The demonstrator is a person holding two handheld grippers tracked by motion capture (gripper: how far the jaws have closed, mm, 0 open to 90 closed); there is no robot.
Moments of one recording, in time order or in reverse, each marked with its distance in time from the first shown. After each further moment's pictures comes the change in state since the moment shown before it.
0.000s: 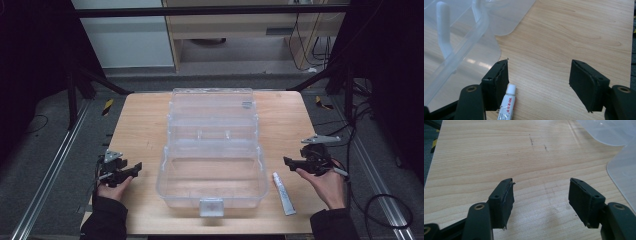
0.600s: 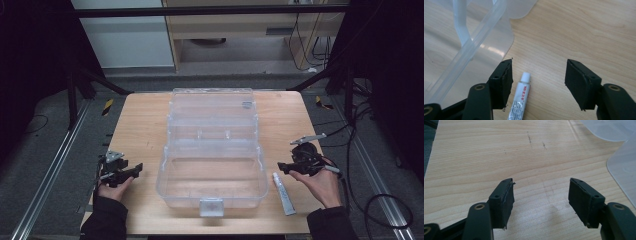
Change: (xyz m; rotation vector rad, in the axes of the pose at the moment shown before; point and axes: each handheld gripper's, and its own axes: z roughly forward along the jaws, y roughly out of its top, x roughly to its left) left arm -0.002 0.000 0.001 0.013 -0.001 0.017; right arm 0.019 0.007 0.008 0.158 0.046 -0.036
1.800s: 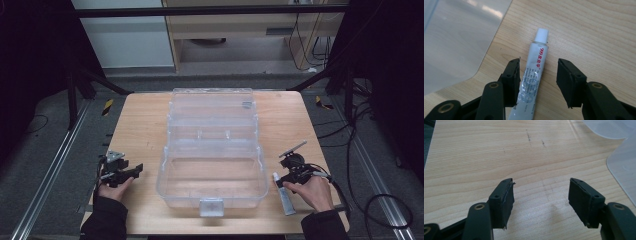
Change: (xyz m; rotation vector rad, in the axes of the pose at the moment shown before) left arm 0.000 0.000 0.001 0.014 -0.003 0.004; right arm 0.015 -0.015 0.033 0.325 0.021 0.025
